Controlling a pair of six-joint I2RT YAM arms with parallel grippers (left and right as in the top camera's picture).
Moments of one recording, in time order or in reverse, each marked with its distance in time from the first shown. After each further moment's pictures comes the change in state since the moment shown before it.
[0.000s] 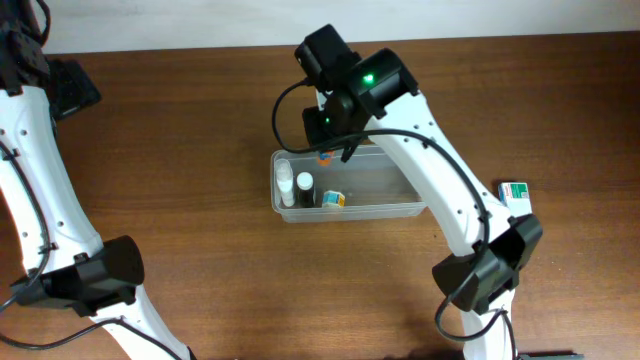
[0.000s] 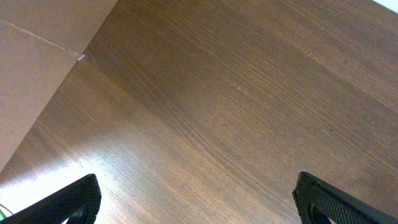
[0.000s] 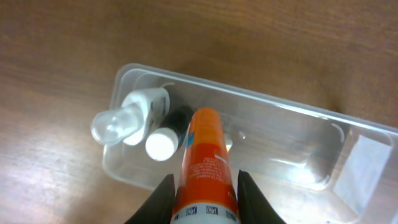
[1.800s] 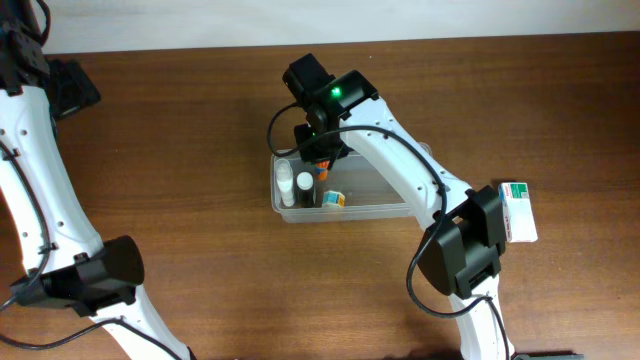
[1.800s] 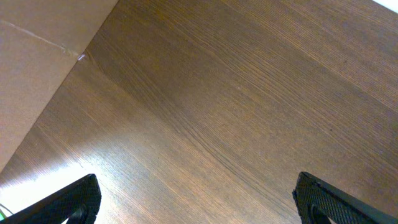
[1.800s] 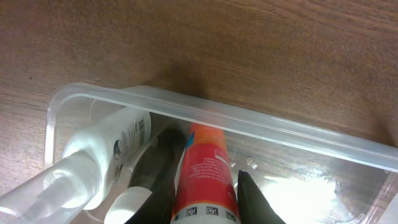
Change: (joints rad) left arm 0.000 0.000 0.000 0.000 0.000 0.000; right arm 0.000 0.116 -0.147 0.178 0.006 0.000
